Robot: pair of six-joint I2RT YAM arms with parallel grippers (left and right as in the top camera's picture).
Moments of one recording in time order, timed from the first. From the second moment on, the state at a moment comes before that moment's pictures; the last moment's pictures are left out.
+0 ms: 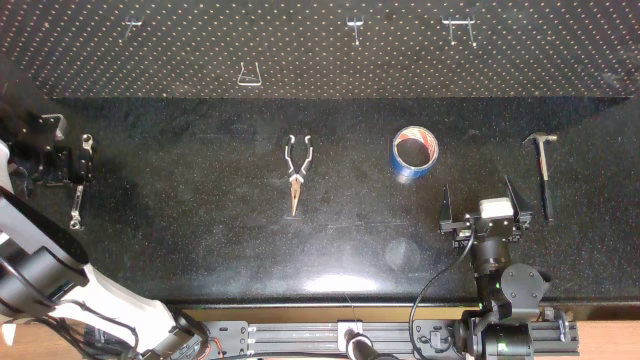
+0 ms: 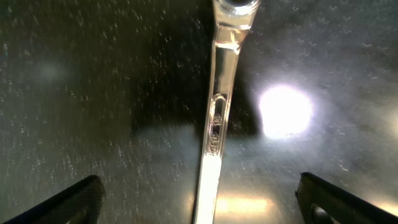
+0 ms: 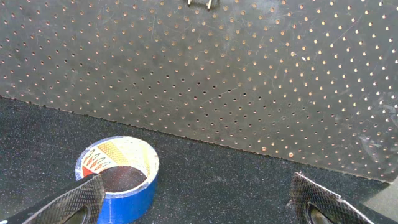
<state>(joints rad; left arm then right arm) 0.73 1.98 1.49 -0.98 0.07 0.63 -0.04 0.01 0.01 -0.06 -0.10 -0.23</state>
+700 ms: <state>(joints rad) 0.70 1.96 1.33 -0.87 0.05 0.63 -0.04 0.01 0.01 -0.06 -0.10 -0.23</state>
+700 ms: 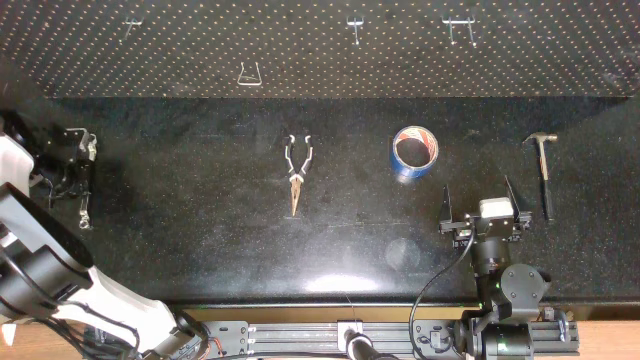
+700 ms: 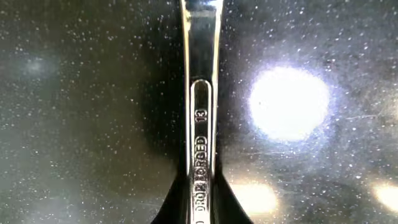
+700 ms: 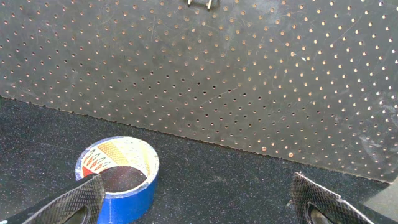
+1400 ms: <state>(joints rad) 0.16 0.77 0.70 -0.55 -0.24 -0.23 -0.04 0.01 0.01 -0.06 -0.10 -0.23</state>
